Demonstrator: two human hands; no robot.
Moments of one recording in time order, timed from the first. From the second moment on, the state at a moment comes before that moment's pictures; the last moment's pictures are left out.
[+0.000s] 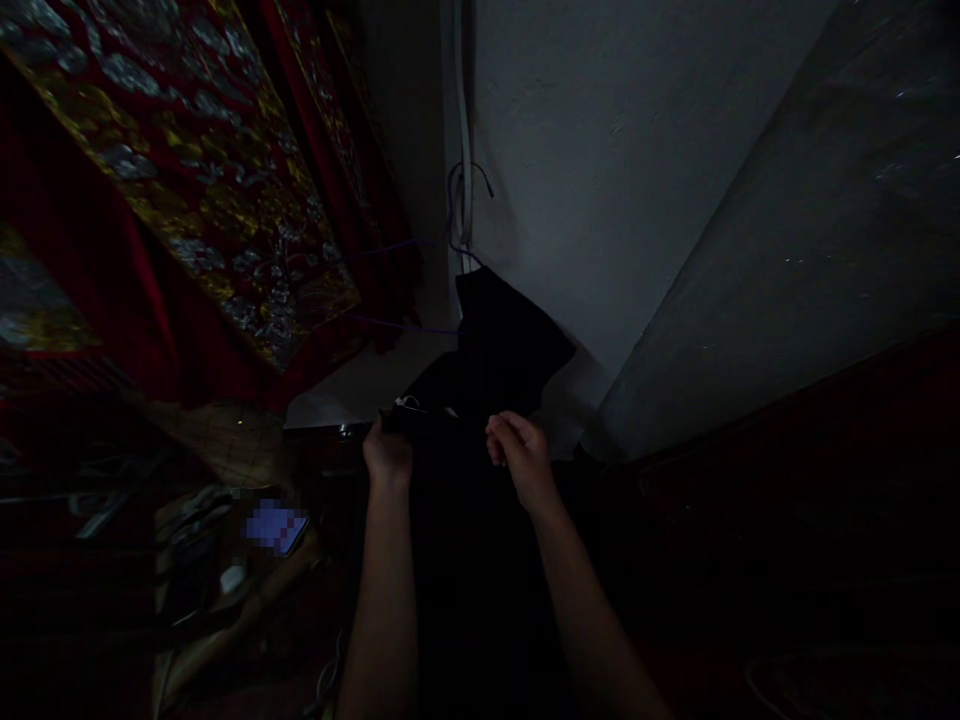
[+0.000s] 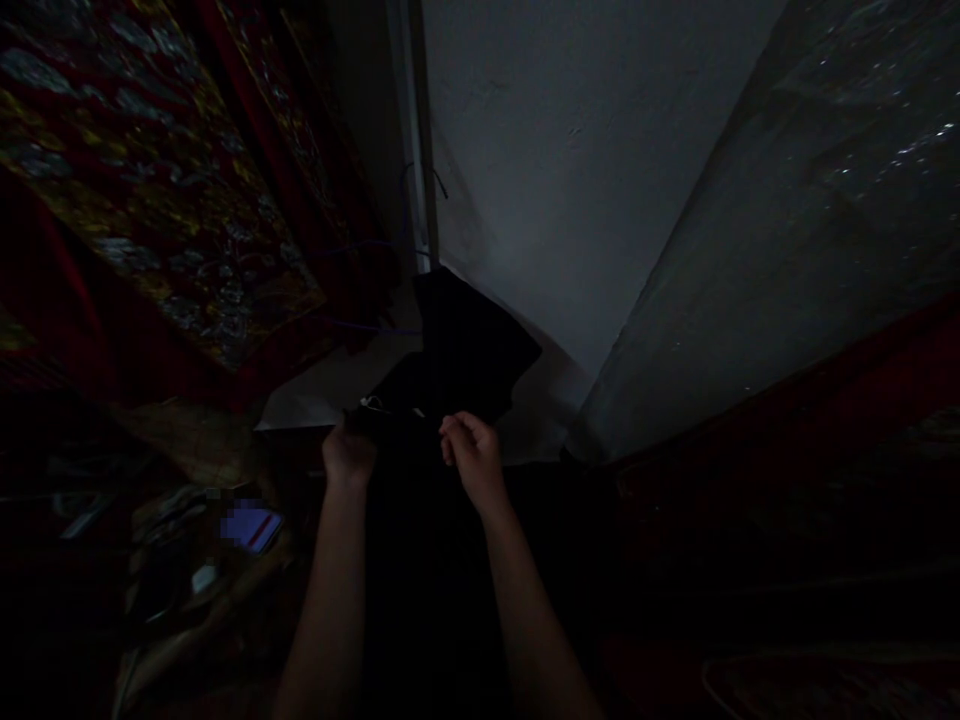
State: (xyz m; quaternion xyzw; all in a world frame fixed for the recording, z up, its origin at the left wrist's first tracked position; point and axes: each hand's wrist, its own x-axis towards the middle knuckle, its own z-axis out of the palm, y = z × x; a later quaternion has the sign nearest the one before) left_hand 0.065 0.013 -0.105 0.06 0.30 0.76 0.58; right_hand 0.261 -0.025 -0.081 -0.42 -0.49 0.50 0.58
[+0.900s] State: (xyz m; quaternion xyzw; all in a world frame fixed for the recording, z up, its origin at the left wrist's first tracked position) left_hand 0.042 -0.021 -0.066 0.76 0.50 0.17 0.37; right_hand 0.299 0.123 0.001 -0.45 -0.65 0.29 0.55
